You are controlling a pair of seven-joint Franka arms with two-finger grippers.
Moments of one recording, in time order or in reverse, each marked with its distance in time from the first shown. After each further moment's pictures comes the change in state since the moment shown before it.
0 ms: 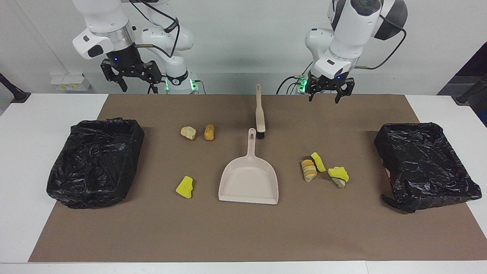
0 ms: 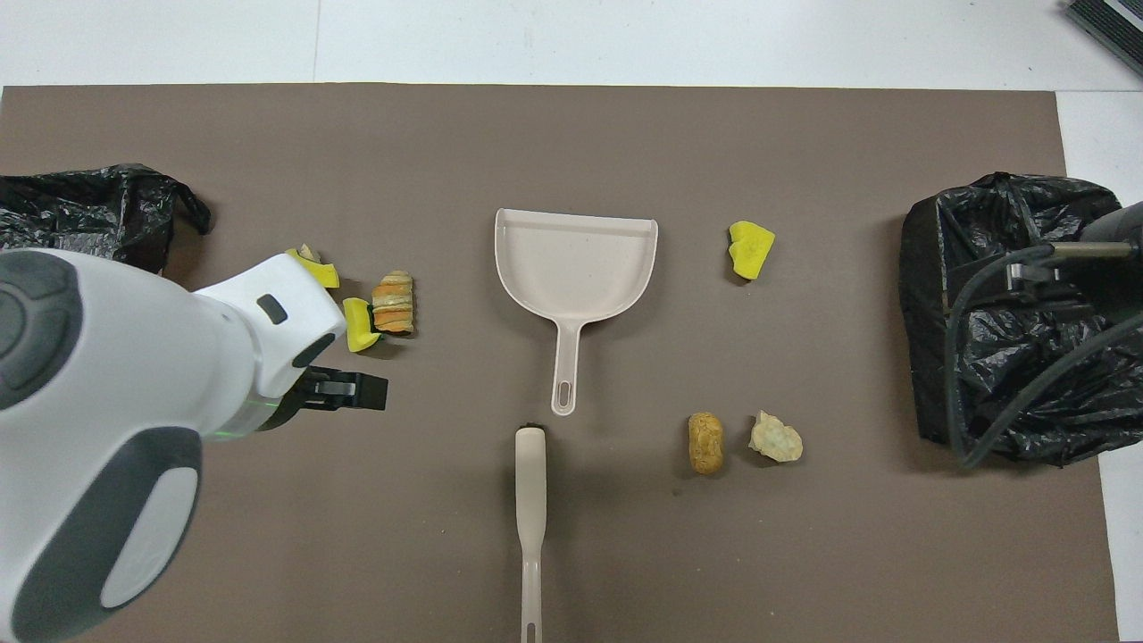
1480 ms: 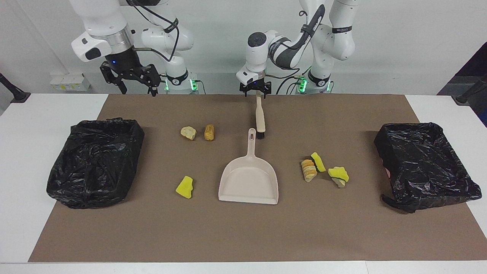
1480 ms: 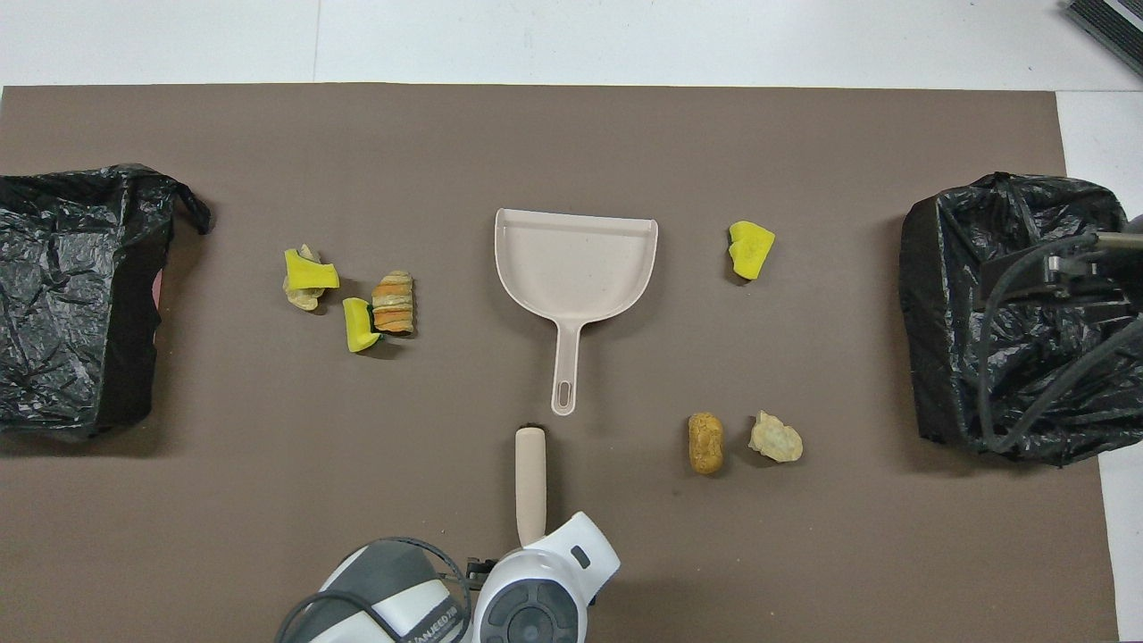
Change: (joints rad) left arm -0.566 0.053 -0.003 -0.471 -0.093 0.438 -0.433; right arm 0.033 0.015 0.005 -0.017 0.001 0.064 0.087
